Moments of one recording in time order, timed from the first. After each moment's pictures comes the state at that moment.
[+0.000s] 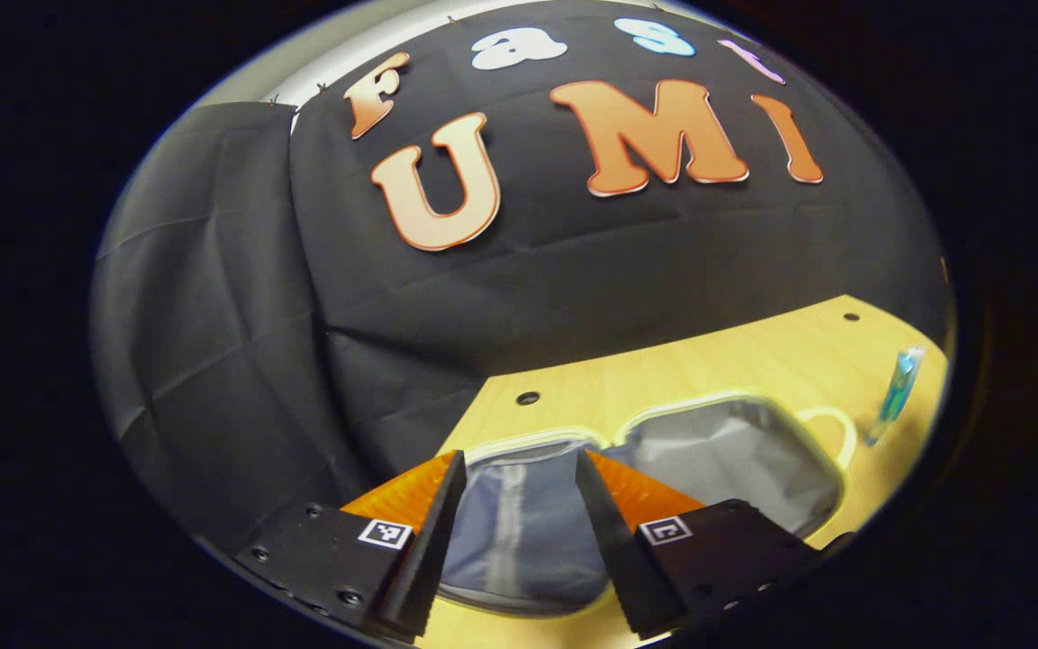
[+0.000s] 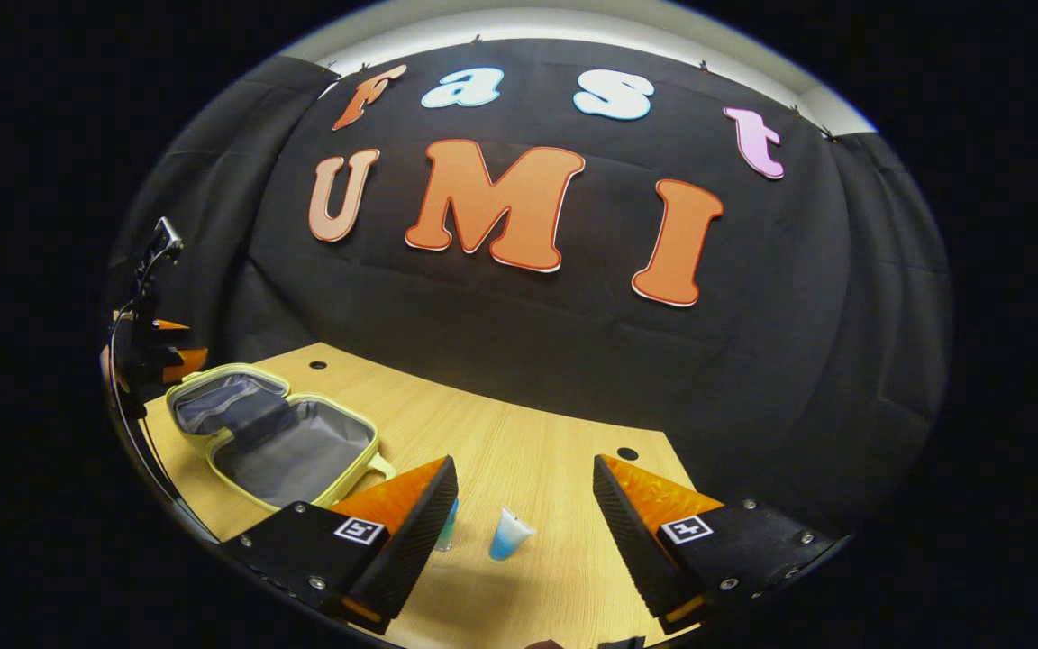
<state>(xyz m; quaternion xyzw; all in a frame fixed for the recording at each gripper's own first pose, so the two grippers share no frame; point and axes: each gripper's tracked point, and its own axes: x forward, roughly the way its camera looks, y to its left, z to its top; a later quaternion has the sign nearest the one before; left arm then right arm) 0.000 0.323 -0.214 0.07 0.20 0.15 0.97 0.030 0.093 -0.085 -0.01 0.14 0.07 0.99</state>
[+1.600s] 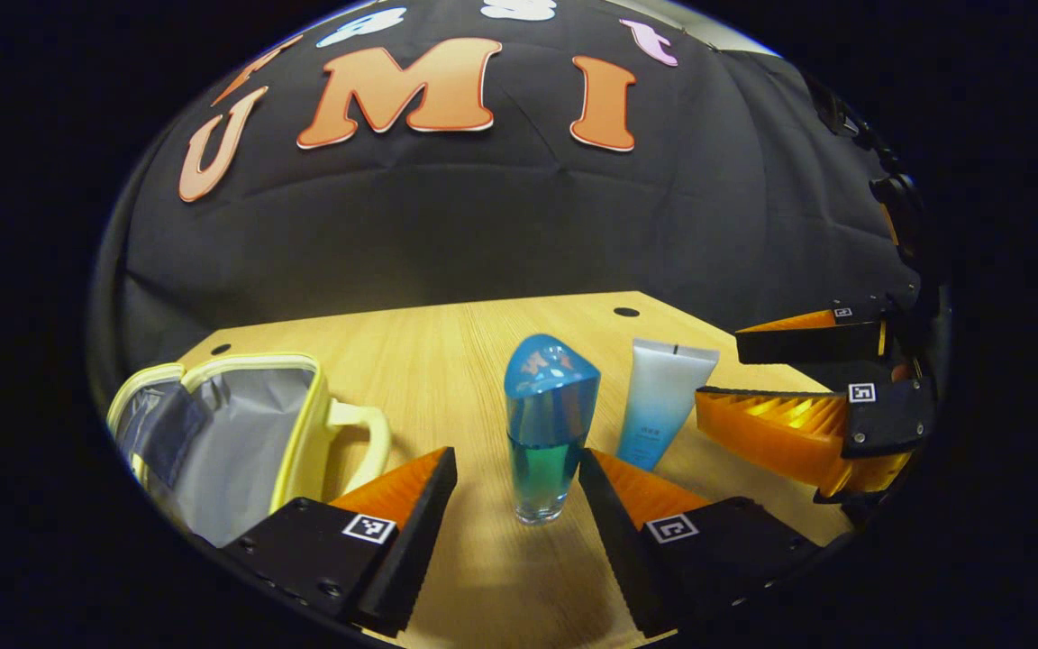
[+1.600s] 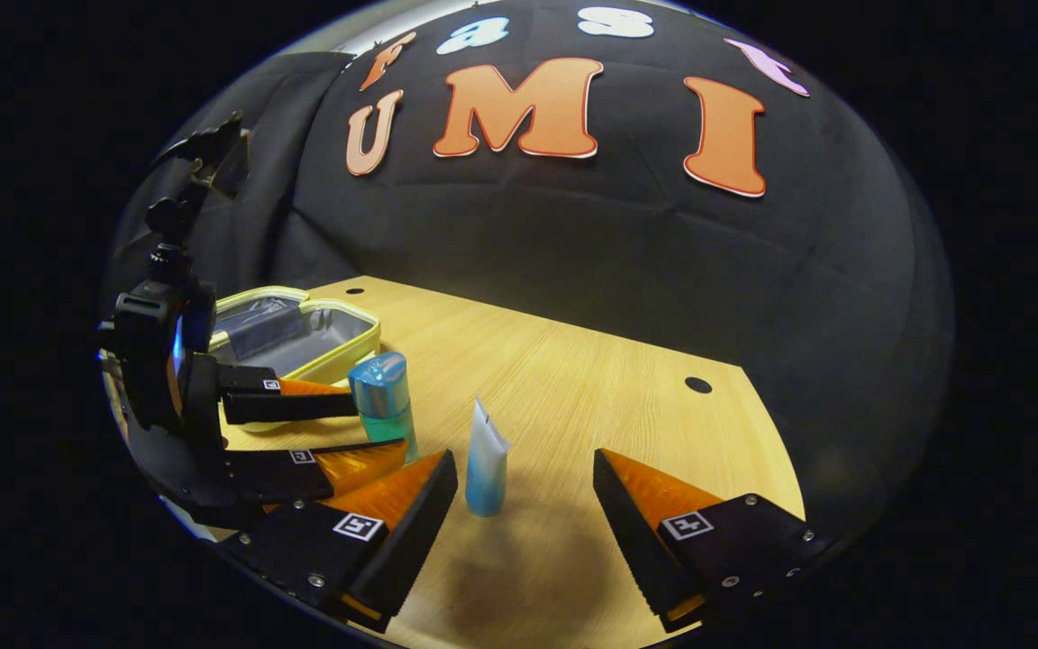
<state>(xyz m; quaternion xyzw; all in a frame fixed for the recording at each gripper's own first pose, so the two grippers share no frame) 0.069 -0.097 -0.344 -0.04 0.24 -0.11 0.96 0.072 0.089 -0.261 0.00 0.22 0.19 0.96</state>
